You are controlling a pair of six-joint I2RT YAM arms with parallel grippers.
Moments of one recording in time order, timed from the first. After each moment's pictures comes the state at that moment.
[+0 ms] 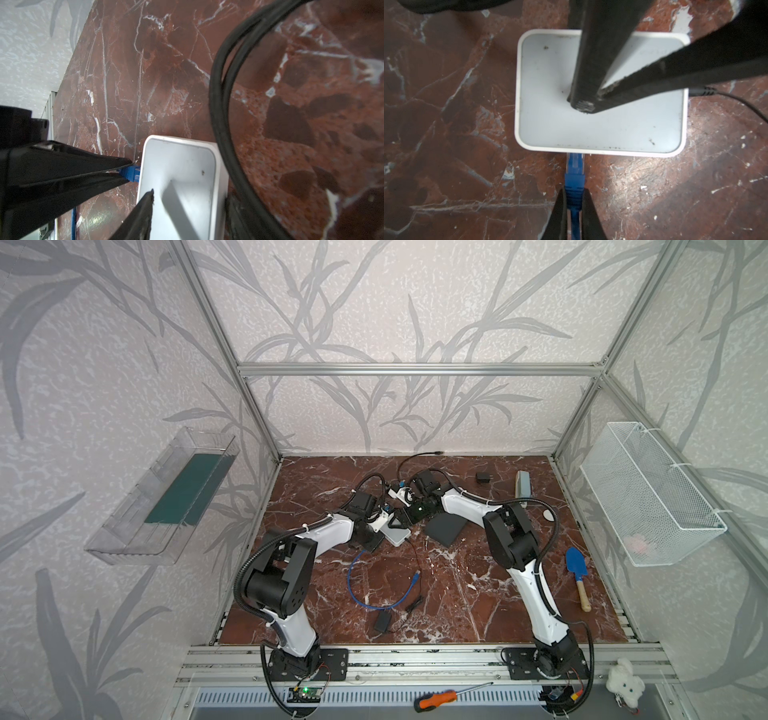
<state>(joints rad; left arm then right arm) -0.36 1.74 1.01 -0.43 0.11 0.36 0.58 2.42 1.87 -0.50 -0.72 0.01</state>
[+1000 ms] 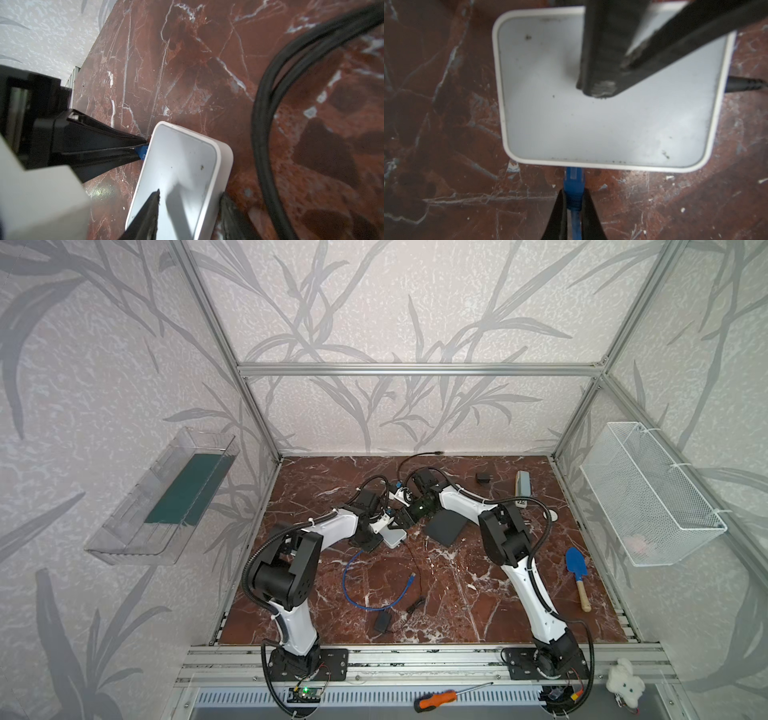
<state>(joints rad) -0.37 1.80 1.09 -0.54 0.03 0.44 0.57 2.52 2.03 -0.64 -0.85 -0.16</state>
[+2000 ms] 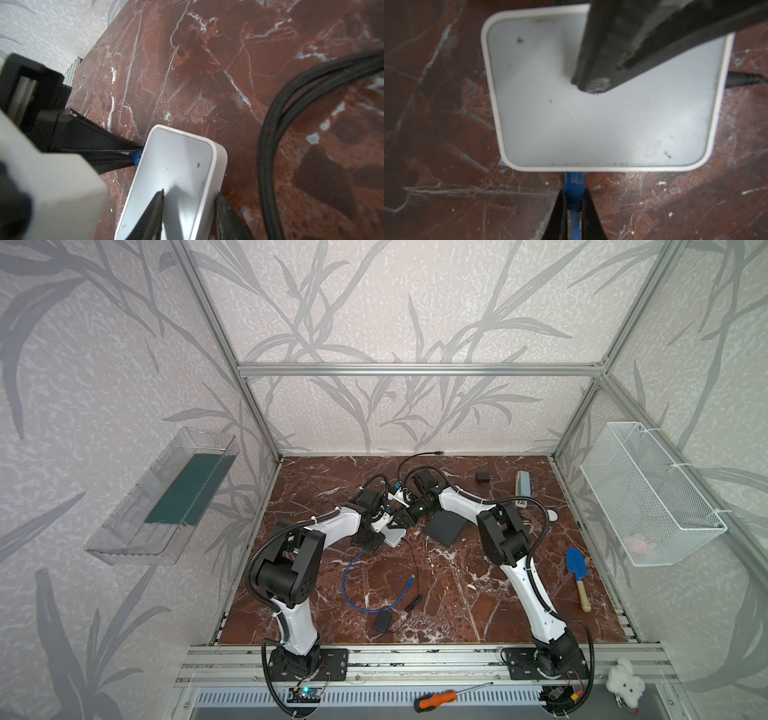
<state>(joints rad) -0.39 1.83 1.13 -0.59 0.02 0.32 0.57 2.54 2.02 -0.59 -0.89 -0.28</state>
